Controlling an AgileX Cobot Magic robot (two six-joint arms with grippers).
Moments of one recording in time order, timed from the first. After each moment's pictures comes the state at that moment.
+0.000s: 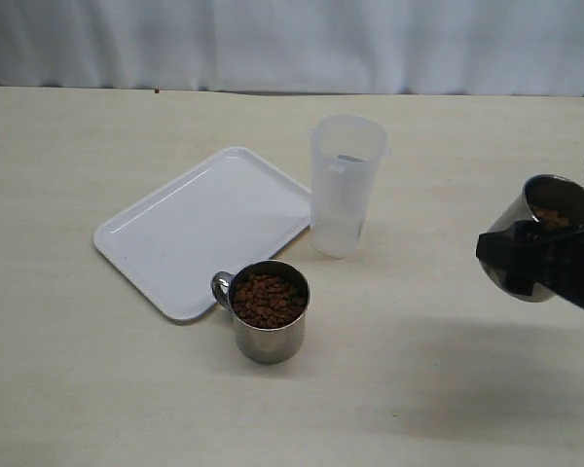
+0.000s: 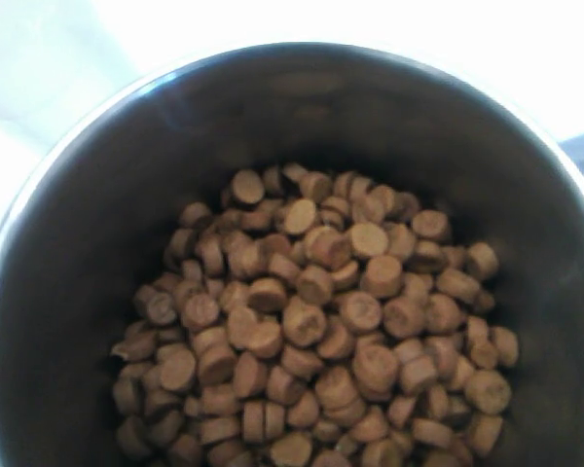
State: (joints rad) left arm -0.05 0.00 -0.02 0.09 0.19 -0.02; right arm 0.37 1.02 -0.38 0.12 0.18 0.17
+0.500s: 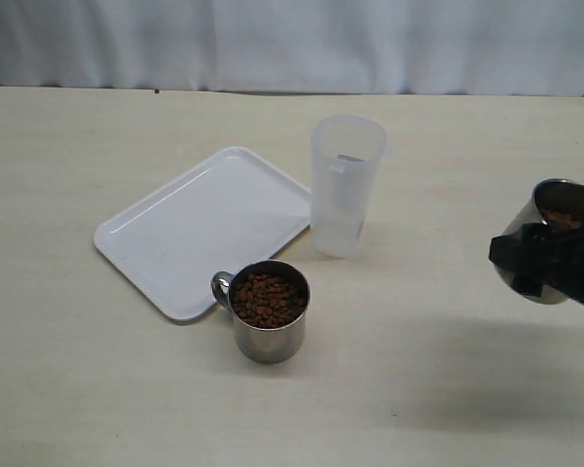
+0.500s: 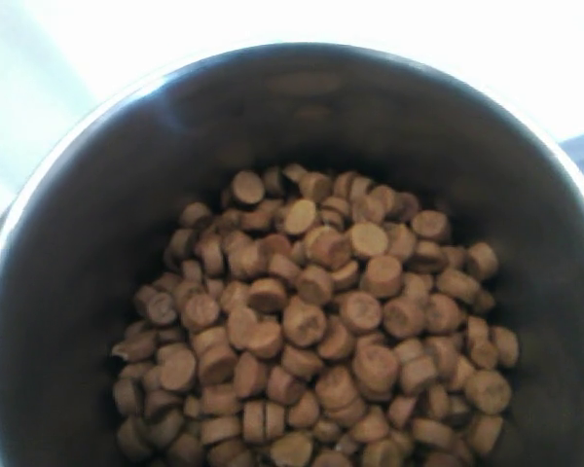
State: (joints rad) left arm -0.05 0.00 -0.02 0.09 0.19 -0.02; right arm 0.37 1.03 -0.38 -0.35 0.21 0.62
